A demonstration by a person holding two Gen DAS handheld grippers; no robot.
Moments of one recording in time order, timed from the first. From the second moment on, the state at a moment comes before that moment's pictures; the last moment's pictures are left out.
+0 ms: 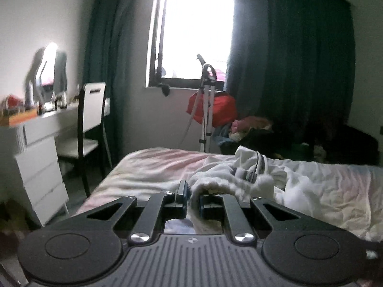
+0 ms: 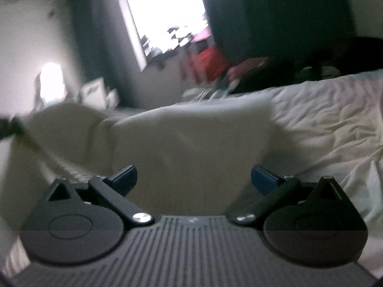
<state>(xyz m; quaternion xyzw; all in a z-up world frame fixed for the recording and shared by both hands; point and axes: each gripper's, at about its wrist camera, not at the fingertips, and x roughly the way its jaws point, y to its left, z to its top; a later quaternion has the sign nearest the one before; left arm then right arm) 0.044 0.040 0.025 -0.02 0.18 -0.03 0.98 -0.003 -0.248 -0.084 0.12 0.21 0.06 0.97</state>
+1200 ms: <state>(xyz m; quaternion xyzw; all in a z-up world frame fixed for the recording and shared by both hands) 0.076 0.109 -0.049 -0.17 0.20 0.01 0.96 0.040 -0.210 -0.152 0.09 0.35 -0.07 0.93</state>
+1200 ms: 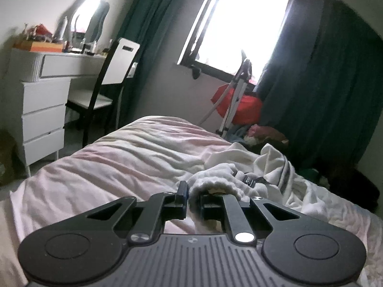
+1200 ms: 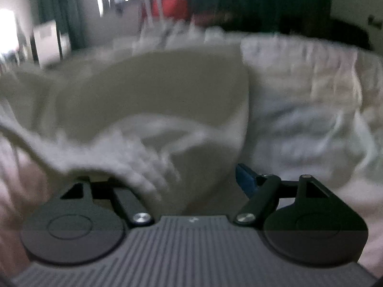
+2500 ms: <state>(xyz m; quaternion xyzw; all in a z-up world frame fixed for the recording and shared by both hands) 0.046 0.018 -0.092 0.21 0.25 -0.02 0.95 -0.001 -0.227 -0.074 0.09 0.19 -0.05 0.98</state>
